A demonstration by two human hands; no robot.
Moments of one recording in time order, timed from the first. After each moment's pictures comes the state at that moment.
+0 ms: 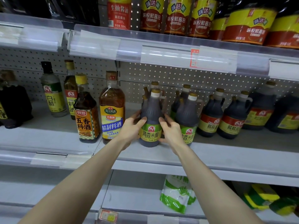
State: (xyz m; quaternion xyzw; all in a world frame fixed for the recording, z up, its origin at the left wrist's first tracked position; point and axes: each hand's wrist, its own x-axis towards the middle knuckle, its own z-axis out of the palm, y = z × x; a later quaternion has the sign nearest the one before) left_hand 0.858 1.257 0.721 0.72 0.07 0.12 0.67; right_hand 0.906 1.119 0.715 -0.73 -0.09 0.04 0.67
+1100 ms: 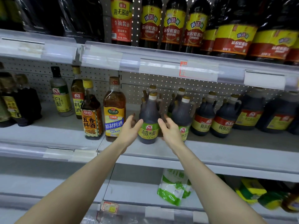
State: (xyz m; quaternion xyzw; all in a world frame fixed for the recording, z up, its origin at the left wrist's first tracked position) left_hand 0.821 1.248 0.734 0.75 0.13 0.13 0.64; right_hand 0.872 1.103 0.737 -0.77 -0.12 0.01 0.63
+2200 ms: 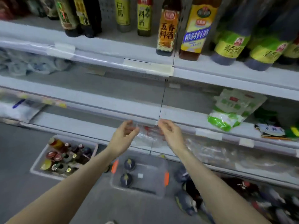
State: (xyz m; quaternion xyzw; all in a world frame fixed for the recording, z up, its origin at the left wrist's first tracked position) left_hand 0.522 1.389 0.544 0.76 0.27 0.04 0.59; right_hand 0.614 1.226 0.551 -0.78 -0.09 0.19 0.59
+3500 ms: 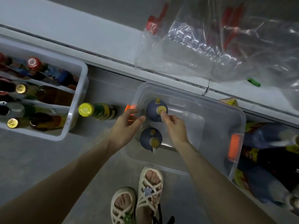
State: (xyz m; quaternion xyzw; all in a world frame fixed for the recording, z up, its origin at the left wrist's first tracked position) left_hand 0.493 1.525 -0.023 0.69 0.38 -0.14 0.60; right_hand 0.577 1.377 -0.056 -0.81 0.11 0.37 0.44
